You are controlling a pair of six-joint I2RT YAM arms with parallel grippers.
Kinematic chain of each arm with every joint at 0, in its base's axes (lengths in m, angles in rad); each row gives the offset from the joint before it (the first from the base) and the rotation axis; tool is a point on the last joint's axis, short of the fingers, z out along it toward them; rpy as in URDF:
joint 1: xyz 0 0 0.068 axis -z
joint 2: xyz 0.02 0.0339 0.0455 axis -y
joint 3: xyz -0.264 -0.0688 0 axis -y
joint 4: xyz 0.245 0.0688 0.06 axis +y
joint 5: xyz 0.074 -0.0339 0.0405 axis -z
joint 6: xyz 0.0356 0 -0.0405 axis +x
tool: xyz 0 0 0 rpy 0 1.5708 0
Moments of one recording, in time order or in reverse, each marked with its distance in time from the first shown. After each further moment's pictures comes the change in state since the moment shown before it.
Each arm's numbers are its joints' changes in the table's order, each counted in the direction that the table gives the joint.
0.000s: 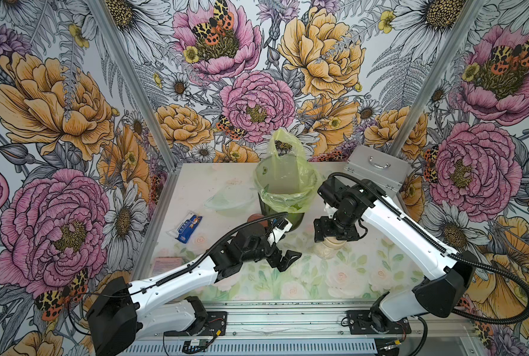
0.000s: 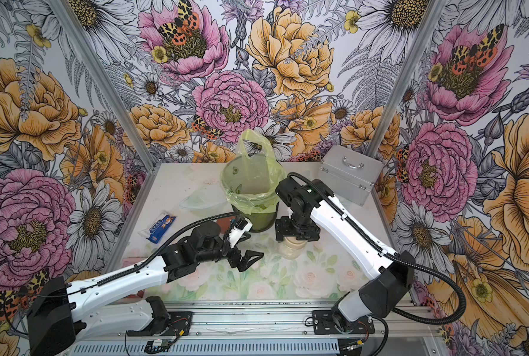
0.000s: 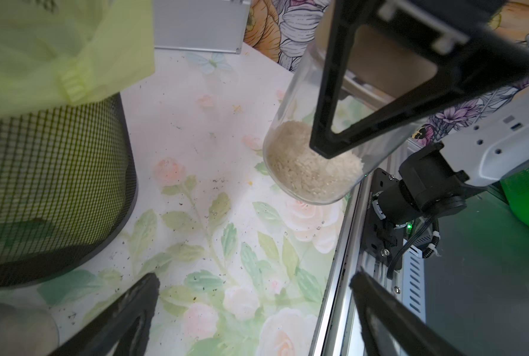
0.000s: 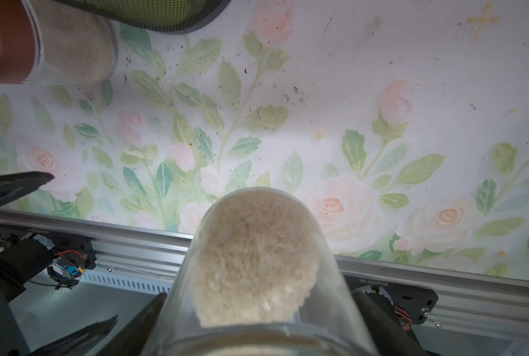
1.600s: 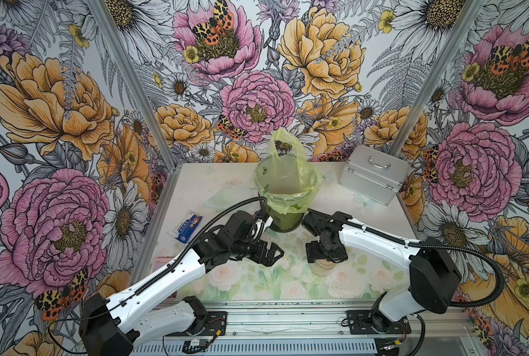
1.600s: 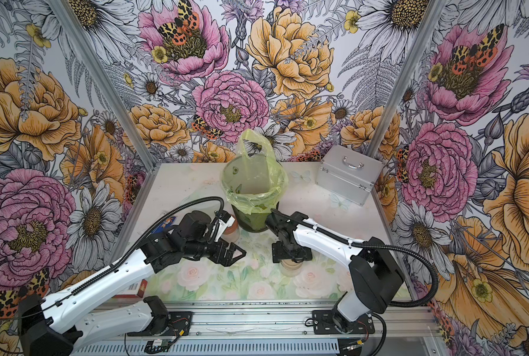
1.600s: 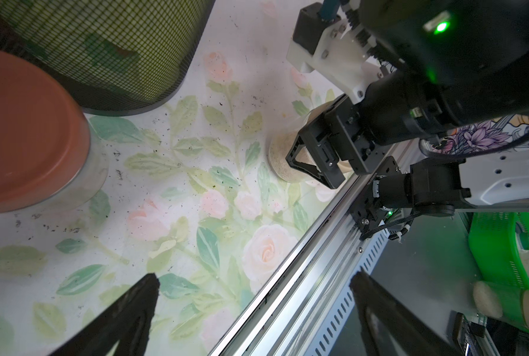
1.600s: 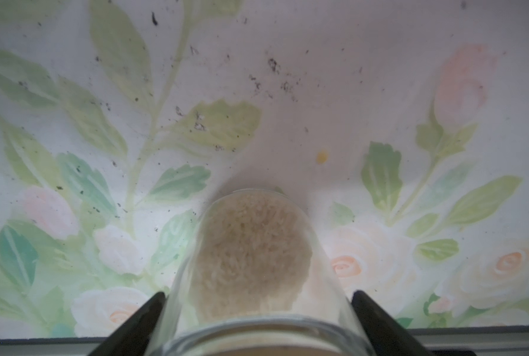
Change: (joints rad) left arm -0.149 0.068 0.196 0.628 0.045 -0.233; right arm -0.111 -0.047 -0.533 -0.465 0.155 0.119
